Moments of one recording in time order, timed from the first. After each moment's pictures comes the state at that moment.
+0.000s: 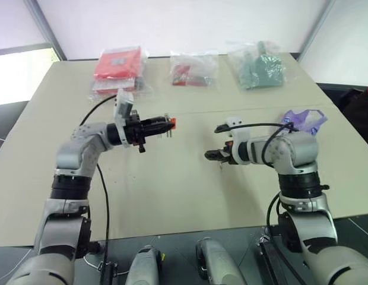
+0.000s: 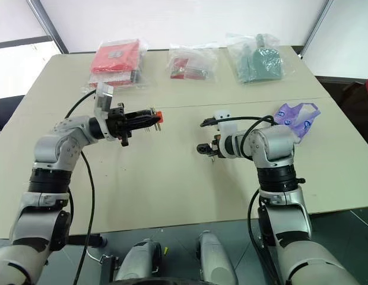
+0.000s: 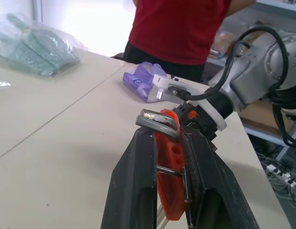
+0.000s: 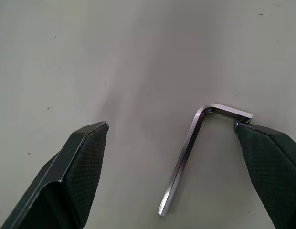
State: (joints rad) left arm -0.70 0.47 0.06 0.21 -0.55 0.52 -1.18; right arm -0.78 -0.34 0.03 -0.02 0.40 1.52 0.24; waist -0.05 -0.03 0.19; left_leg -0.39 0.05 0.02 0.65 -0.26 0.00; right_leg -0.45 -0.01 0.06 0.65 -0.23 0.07
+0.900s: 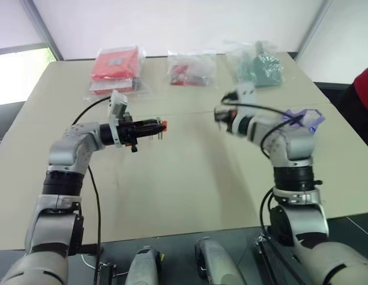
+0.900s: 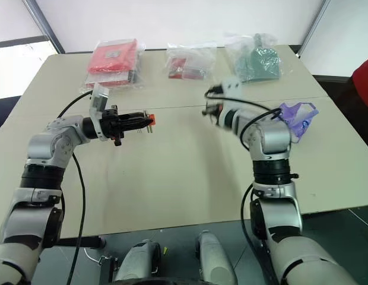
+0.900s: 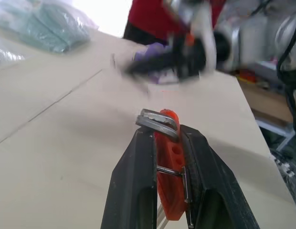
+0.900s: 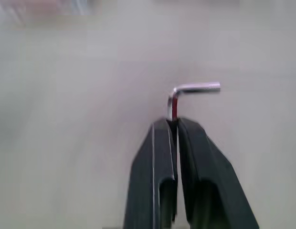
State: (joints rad) left arm -0.77 0.56 0.01 0.40 -0.50 0.51 -1.28; right arm -0.84 -0.34 -0.09 0.04 0.29 0.79 0.38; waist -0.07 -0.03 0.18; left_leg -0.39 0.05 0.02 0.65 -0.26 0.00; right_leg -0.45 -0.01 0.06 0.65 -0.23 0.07
